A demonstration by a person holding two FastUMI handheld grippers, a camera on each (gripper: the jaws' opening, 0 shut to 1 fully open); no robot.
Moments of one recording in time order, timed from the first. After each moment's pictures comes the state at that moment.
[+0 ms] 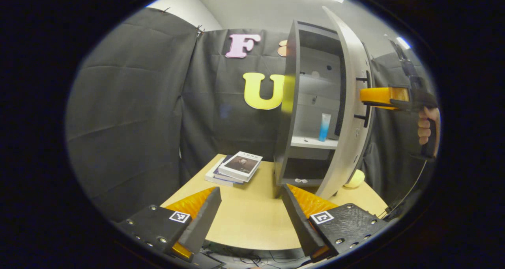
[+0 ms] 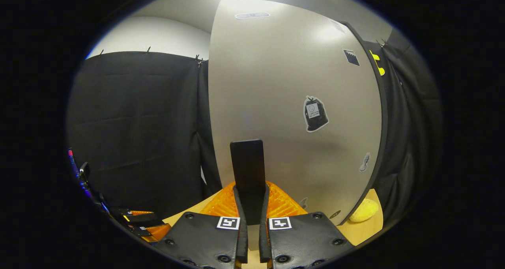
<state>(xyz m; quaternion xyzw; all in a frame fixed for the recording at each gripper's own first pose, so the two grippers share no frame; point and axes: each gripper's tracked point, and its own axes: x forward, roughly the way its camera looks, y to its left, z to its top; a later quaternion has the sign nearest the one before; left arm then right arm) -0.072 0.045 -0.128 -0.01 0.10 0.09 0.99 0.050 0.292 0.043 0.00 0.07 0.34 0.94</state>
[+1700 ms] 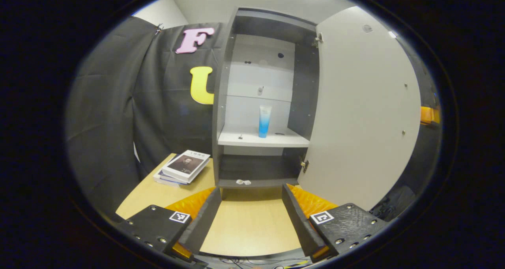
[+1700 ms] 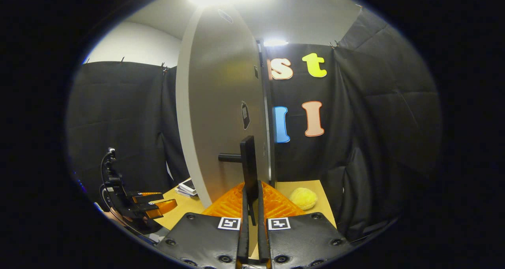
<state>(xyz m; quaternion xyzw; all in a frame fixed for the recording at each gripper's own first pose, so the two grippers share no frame) -0.002 -0.157 -0.139 0.00 0.13 -0.03 0.99 0.056 0.241 0.045 0.02 0.07 0.23 0.97</state>
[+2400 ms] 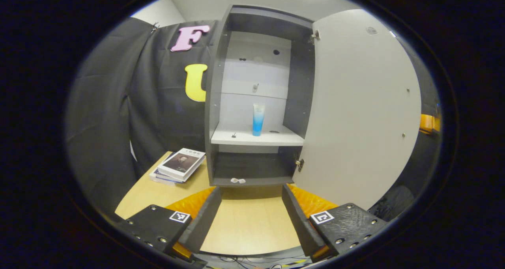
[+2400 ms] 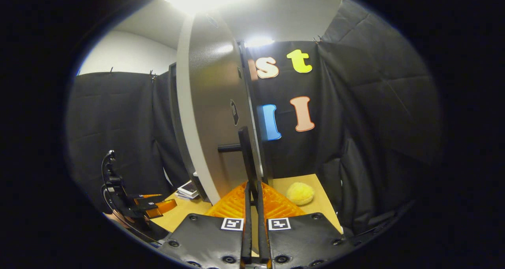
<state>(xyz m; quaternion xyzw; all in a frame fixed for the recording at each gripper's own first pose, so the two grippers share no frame) 0.003 -0.154 -0.128 0.01 0.13 -0.06 0.99 0.051 0.232 0.036 0.03 0.09 0.18 0.98</state>
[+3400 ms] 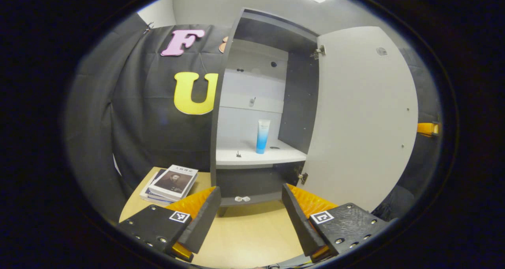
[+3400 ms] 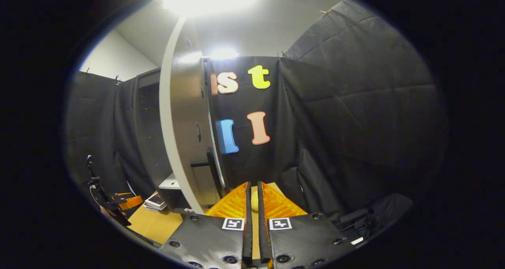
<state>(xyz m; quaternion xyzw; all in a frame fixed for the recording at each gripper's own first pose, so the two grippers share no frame) 0.069 -0.096 -0.097 0.00 0.08 -0.13 0.99 0.047 0.171 0.066 0.05 0.04 0.03 1.00</state>
